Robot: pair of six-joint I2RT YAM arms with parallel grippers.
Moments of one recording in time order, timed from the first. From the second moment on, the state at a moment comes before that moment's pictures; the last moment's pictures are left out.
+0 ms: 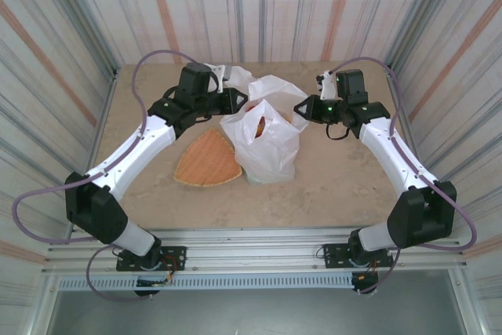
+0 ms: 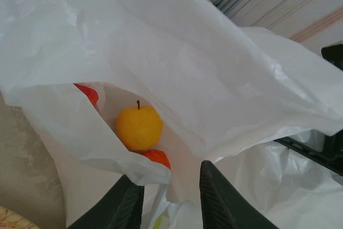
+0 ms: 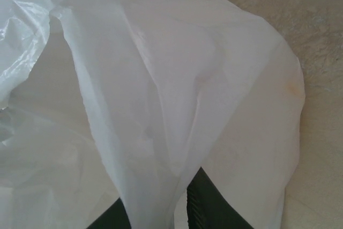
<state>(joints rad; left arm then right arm) -0.52 1.51 1.42 -0.44 0.29 -0.48 0.24 1.42 1.23 -0.54 -0.52 0.44</state>
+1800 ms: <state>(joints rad) -0.17 1.10 0.53 0.09 -0.37 -0.17 0.11 1.28 0.75 -0.24 0.18 0.30</state>
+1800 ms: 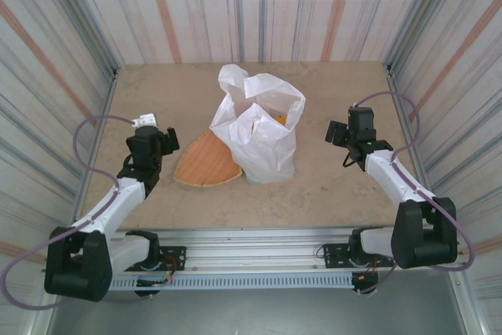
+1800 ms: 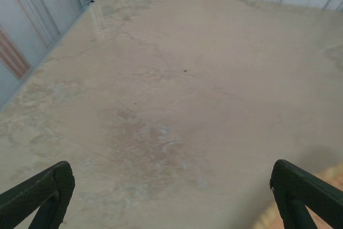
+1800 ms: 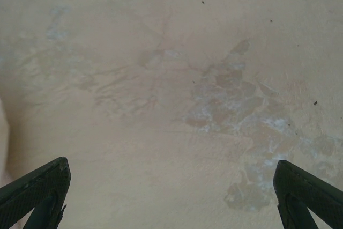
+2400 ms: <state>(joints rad) -0.14 1.39 0.43 0.53 -0.33 0.02 0.10 1.41 0.58 0.18 0.21 0.17</state>
